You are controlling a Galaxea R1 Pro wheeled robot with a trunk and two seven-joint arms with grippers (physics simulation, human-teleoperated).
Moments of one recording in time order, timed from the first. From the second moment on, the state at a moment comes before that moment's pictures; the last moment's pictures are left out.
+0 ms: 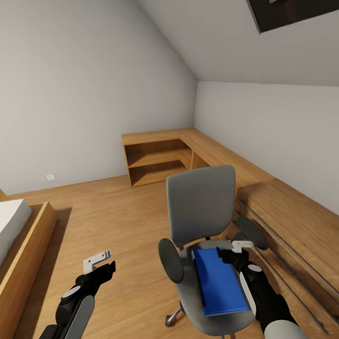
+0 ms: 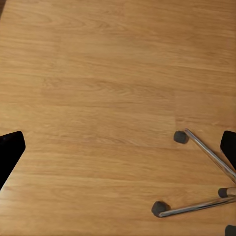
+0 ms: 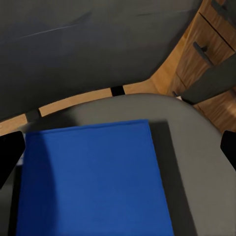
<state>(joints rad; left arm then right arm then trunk) -0.13 0.02 -0.09 -1.56 0.48 0.55 0.53 -0.49 0.02 -0.20 -0.86 0.15 0.20 0.11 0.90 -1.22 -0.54</state>
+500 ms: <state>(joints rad) -0.13 0.02 -0.09 -1.56 0.48 0.55 0.53 -0.48 0.02 -0.23 -0.98 0.14 0.32 0.11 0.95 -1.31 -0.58</state>
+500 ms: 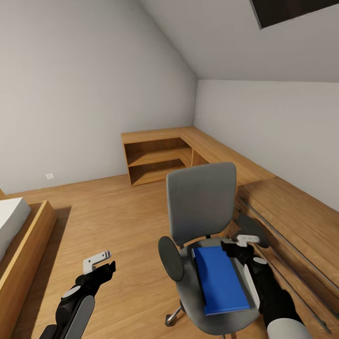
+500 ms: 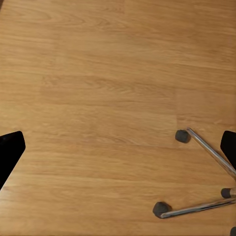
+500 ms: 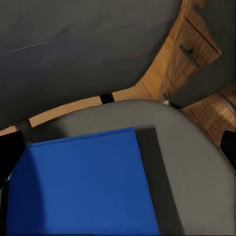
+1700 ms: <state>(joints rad) -0.13 0.02 -0.09 -1.56 0.48 0.55 0.53 -0.48 -0.02 -0.31 -1.00 0.04 0.40 0.32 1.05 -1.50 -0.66</state>
